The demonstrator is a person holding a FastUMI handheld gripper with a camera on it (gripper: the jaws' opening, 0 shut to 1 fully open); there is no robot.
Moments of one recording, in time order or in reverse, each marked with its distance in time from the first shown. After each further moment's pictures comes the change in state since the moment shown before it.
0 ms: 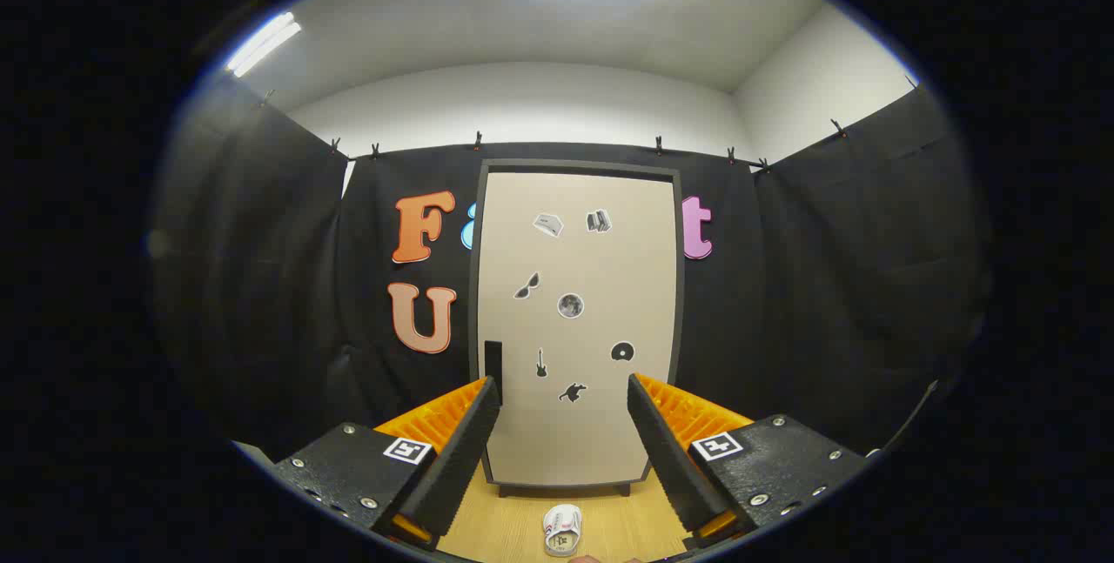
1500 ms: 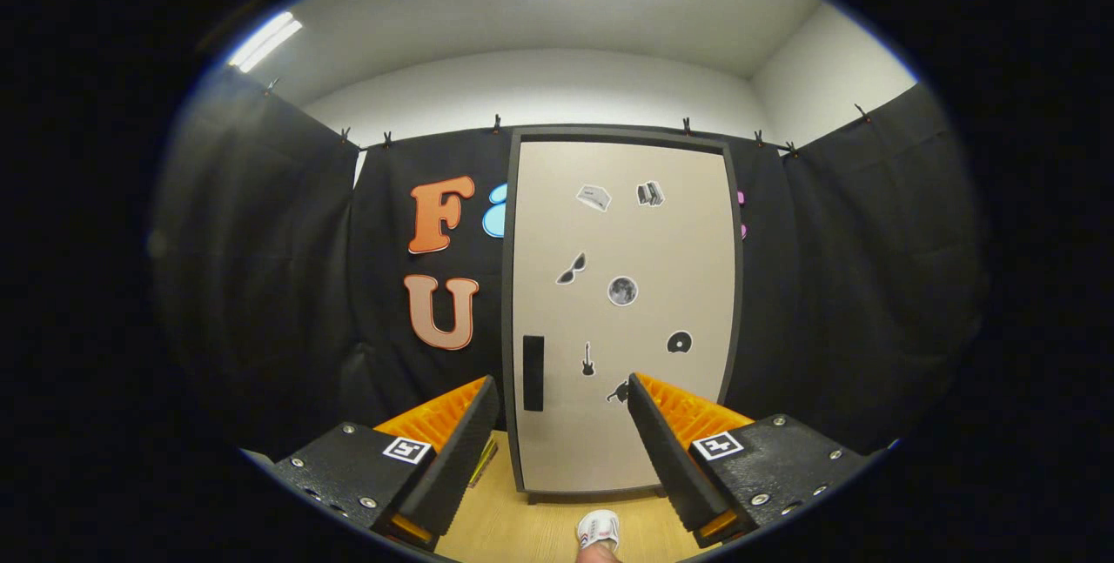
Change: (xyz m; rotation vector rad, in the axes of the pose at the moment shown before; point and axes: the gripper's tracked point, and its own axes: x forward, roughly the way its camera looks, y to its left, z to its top) arm 0.070 0.067 -0.030 0.011 0.027 0.040
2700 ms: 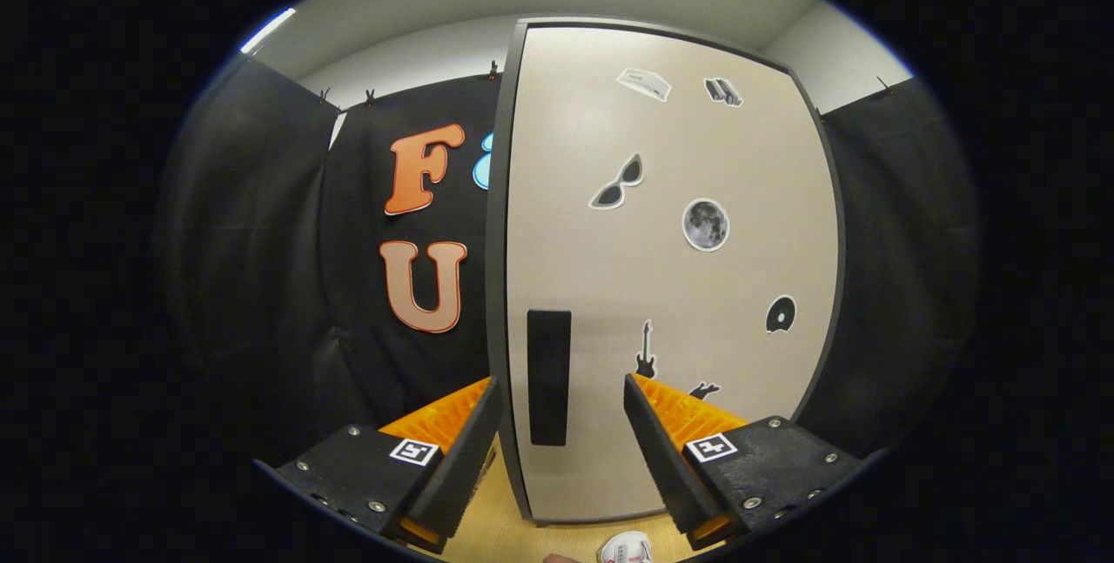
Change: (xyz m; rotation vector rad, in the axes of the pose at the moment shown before) arm 0.177 0.036 -0.082 0.006 0.094 0.009
